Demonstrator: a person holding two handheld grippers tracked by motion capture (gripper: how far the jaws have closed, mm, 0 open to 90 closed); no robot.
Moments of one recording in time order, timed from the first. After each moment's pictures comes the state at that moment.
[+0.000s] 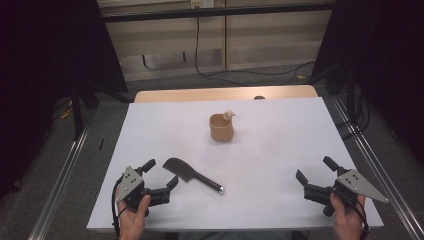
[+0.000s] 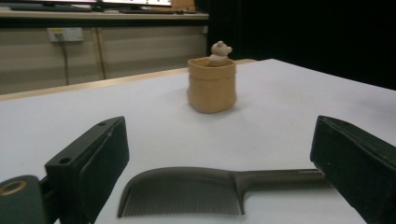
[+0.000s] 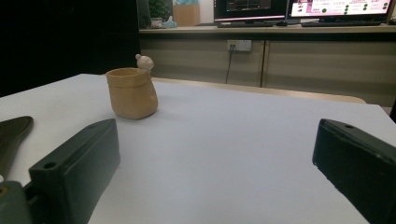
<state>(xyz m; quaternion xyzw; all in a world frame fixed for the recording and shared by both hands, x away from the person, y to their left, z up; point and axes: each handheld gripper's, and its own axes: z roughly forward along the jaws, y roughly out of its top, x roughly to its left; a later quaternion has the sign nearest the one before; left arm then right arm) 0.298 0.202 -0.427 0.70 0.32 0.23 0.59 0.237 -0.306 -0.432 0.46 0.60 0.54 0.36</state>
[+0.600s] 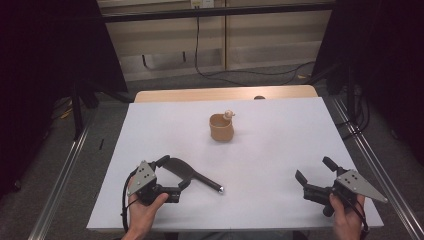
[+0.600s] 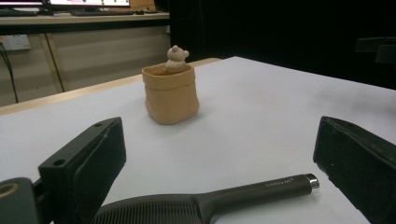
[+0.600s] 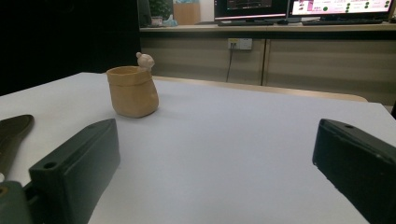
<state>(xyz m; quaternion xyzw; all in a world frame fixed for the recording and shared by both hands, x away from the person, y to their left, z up) 0.312 0.177 -0.423 0.73 0.27 0.20 0.60 0.238 -0.306 -0.433 0.46 0.60 0.54 0.36</state>
